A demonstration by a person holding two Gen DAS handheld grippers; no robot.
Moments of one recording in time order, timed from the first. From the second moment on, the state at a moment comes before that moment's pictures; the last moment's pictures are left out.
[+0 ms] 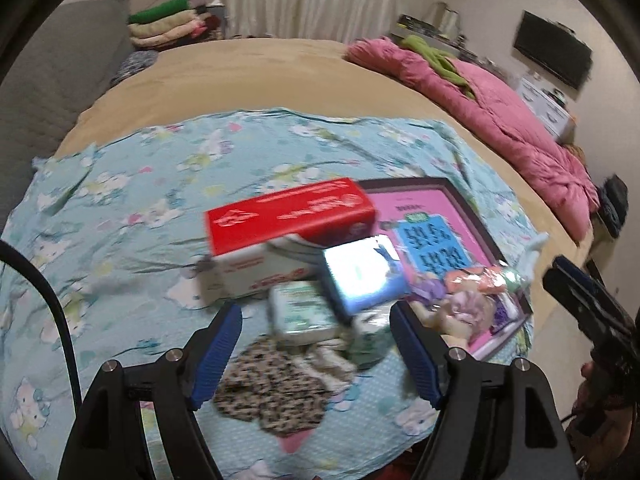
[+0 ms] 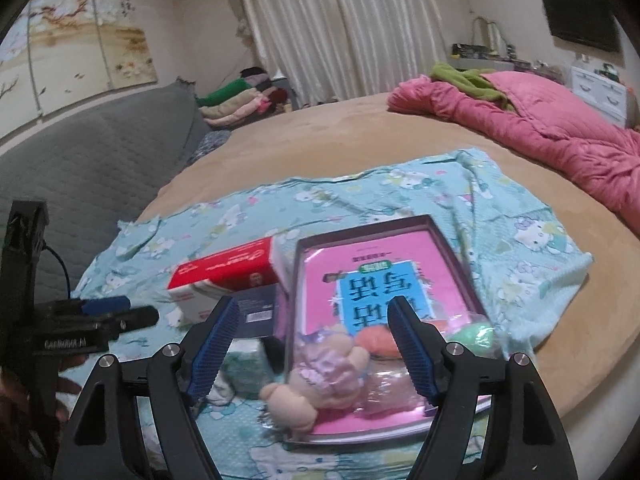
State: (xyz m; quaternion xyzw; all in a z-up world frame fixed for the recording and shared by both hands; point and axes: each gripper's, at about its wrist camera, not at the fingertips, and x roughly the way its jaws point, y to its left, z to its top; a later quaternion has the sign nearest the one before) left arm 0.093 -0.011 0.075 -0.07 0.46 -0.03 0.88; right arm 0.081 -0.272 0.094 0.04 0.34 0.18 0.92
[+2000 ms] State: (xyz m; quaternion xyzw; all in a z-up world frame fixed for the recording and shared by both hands) left arm 0.062 0.049 -0.026 -0.12 0.55 0.01 0.83; right arm 0.101 -0.159 -0.004 -0.05 0.45 0.22 0.87
